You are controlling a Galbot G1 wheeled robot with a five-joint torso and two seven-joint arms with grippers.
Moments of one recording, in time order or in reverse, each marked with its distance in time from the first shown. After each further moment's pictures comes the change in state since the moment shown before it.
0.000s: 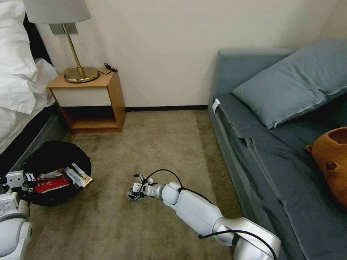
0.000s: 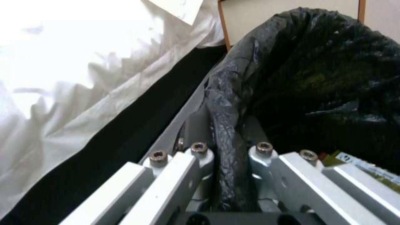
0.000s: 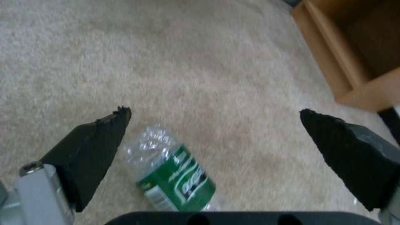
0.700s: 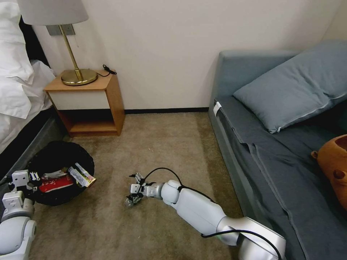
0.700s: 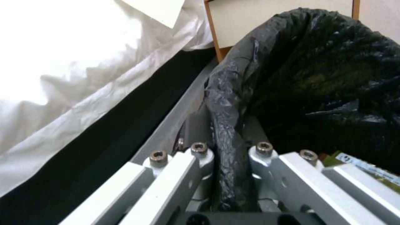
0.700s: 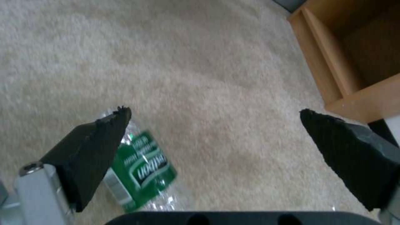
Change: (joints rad) left arm -0.028 -0.003 0.025 0.017 0.011 0.001 0.004; right arm -0.008 -0.076 -0.025 0.100 -0.015 0.000 -0.025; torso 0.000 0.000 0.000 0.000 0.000
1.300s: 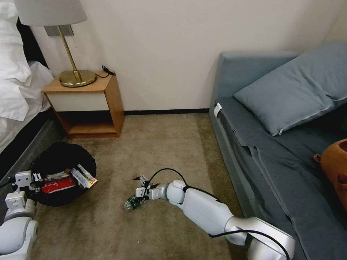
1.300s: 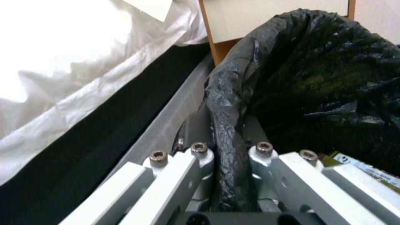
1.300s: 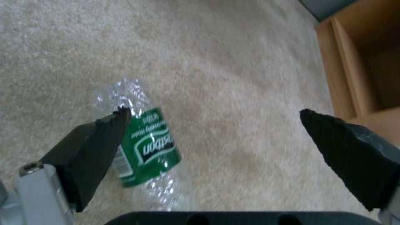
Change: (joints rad) left arm 0.014 0.000 -0.002 0.001 -0.003 -0.001 0.018; right arm 0.011 0.011 -0.001 -0.005 -0.164 0.022 -0.076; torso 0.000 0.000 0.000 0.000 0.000
